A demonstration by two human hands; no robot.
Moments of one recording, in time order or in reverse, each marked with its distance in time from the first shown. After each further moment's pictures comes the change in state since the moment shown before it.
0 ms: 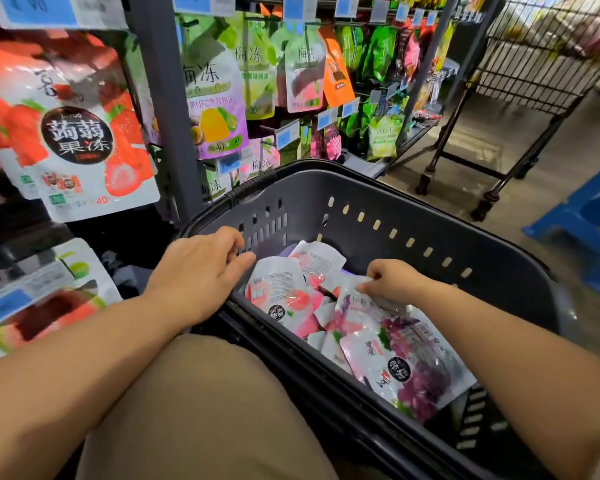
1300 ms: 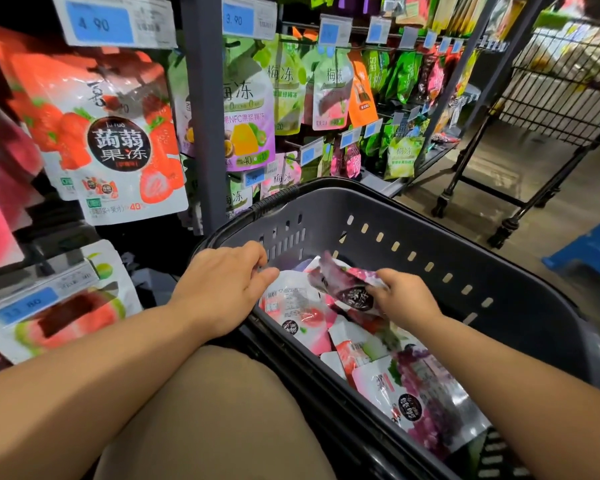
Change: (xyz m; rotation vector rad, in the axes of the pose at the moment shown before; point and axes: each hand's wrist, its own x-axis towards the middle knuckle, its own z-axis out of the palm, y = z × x) left_hand -0.001 -0.004 0.004 -0.048 0.048 0.026; right_hand -0.005 -0.022 0.013 0.020 0.329 -0.099
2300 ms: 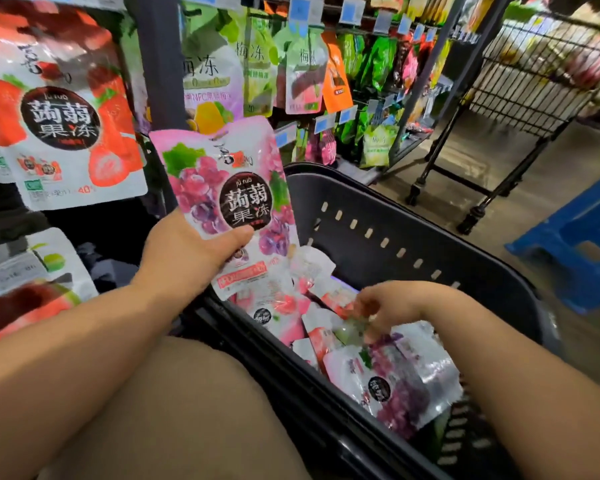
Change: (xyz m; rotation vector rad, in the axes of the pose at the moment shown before) left_hand 0.004 0.032 -0.021 -0.713 0.197 -0.463; right_hand -0.019 -0.001 -0.055 -0.163 -0.797 -0.028
